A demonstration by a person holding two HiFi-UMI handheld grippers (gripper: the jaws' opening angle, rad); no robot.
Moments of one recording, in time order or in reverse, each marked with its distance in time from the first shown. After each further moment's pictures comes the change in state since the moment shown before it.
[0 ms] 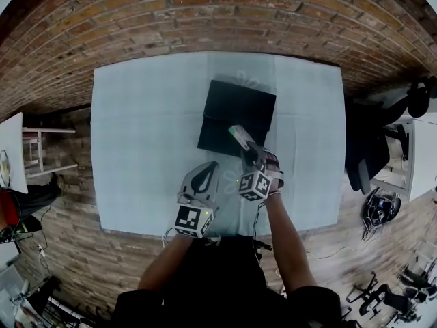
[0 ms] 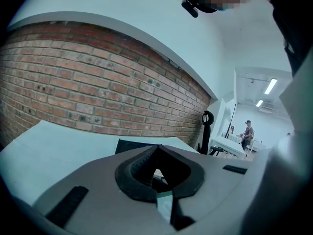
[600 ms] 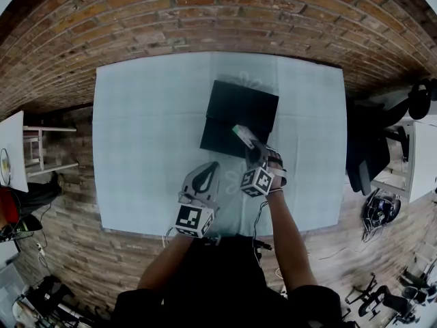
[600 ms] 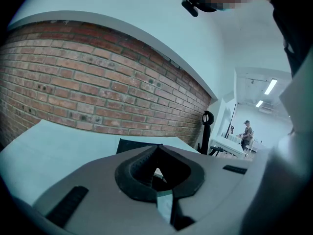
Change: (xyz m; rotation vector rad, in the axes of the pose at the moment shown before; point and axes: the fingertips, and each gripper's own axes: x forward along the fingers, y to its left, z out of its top) left arm -0.003 0.006 -0.001 -0.007 0.005 -0.002; right arm 0.015 -0.002 -0.016 -0.044 0.076 -0.005
